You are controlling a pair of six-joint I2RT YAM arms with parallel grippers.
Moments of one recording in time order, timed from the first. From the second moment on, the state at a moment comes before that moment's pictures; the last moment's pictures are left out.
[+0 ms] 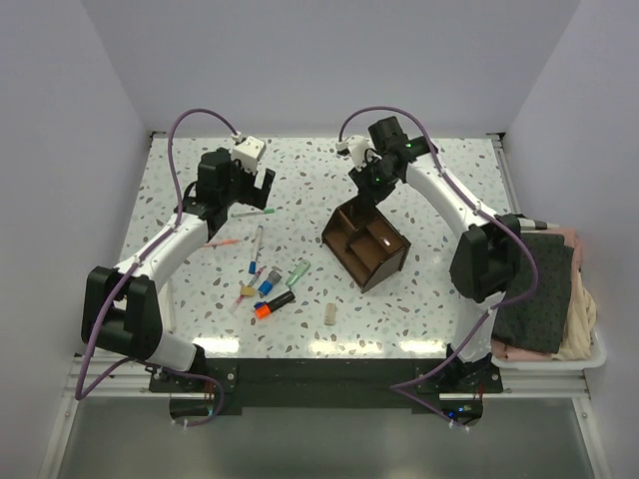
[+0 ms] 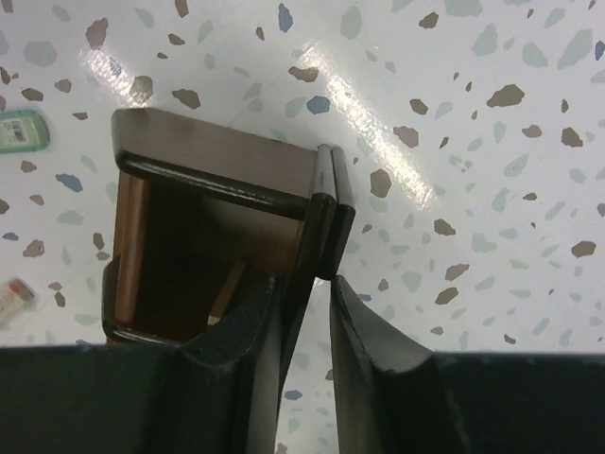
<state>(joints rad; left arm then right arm) -0.26 1.47 1.03 0.00 0.07 0.19 0.41 1.92 1.79 -0.93 -0.17 -0.39</state>
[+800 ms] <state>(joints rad) -0.23 1.47 1.03 -0.04 -0.01 0.19 0.45 2.36 2.41 -0.95 -0.21 -1.02</state>
